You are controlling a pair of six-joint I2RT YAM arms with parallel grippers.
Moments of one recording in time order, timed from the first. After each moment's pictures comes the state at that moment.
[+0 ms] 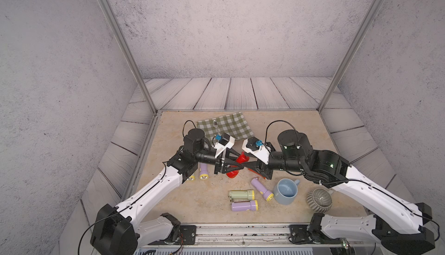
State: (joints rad) left arm -0.57 1.17 0.87 0.08 1.18 0.02; right arm 1.02 1.14 1.39 -0.76 -0.19 -0.23
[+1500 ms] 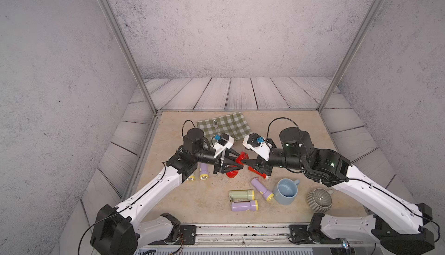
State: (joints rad) left arm -0.56 1.16 0.87 0.09 1.20 0.03; right arm 0.99 1.15 1.40 -0.72 -0.16 -0.25
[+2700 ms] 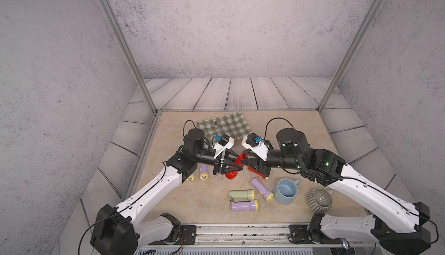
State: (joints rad) left arm -0.56 1.17 0.87 0.04 1.21 0.03; right arm 0.98 1.15 1.35 -0.69 -0.23 -0.18
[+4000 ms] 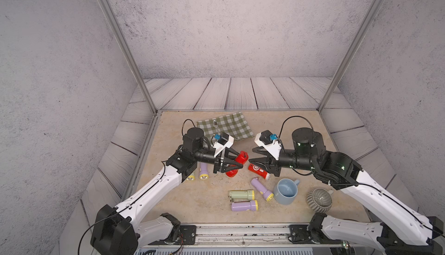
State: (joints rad) left arm -0.56 1.17 0.88 0.06 1.19 0.05; right arm 0.87 1.06 1.32 -0.71 -0.31 -0.16
